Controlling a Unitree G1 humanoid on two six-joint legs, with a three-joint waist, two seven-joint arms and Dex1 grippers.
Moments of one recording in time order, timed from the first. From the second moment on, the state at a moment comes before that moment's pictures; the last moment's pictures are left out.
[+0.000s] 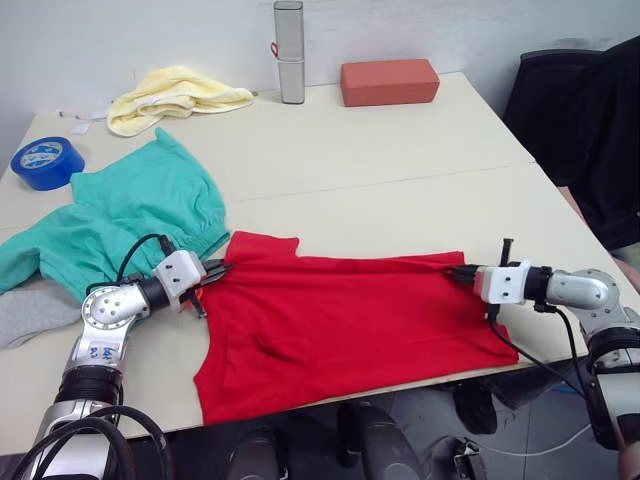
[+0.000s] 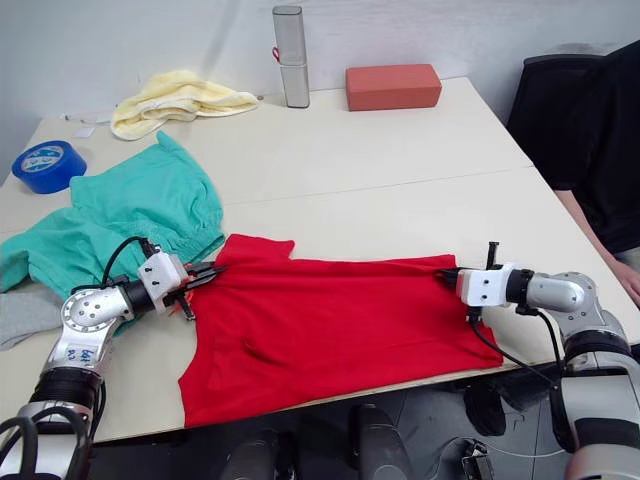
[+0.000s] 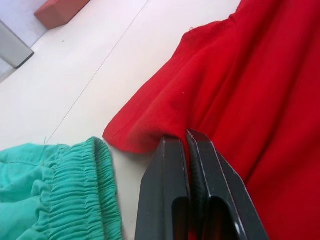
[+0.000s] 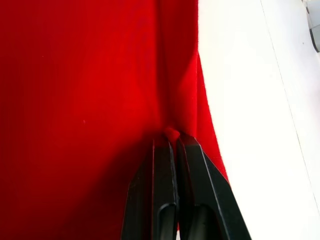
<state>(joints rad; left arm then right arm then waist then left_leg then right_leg) -0.38 0.65 0.06 0.55 -0.12 -0.51 -0.88 -0.71 -0.80 0.11 1.17 -0.21 -1.14 0.94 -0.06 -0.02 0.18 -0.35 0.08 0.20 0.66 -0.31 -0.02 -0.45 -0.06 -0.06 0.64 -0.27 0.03</state>
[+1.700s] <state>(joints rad) -0.68 0.70 0.14 0.27 -0.69 1.35 -0.62 -0.50 -0.84 -0.01 0.55 0.38 -0.11 1.48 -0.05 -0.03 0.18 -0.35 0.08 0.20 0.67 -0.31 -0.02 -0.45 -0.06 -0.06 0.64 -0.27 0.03</state>
